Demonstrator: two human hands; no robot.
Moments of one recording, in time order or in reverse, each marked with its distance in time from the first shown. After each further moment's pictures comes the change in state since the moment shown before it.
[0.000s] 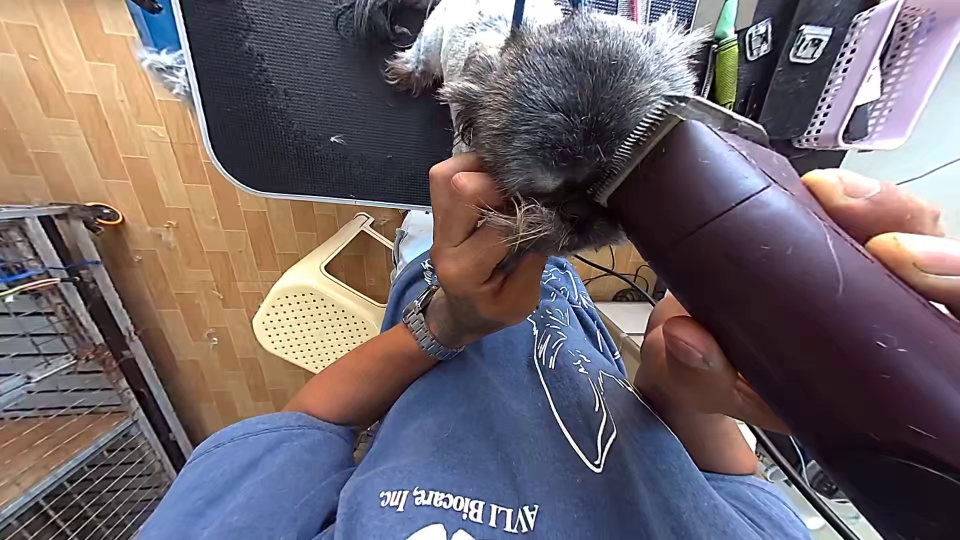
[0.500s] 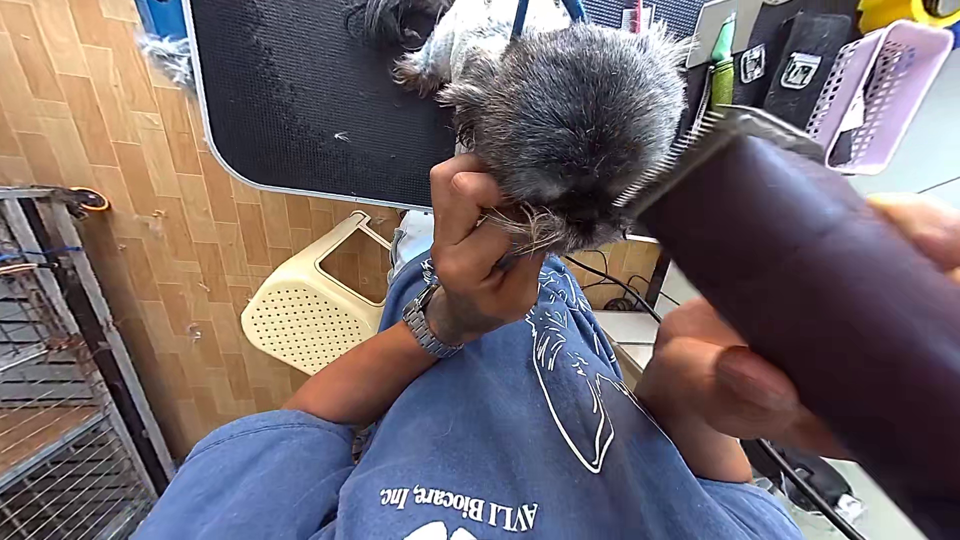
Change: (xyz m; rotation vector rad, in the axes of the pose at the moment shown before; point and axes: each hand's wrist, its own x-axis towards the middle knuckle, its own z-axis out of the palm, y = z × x) left_hand -0.001 -0.006 0.000 -0.009 0.065 0.002; right_hand 0.005 -0.003 -0.005 -0.040 0.010 0.006
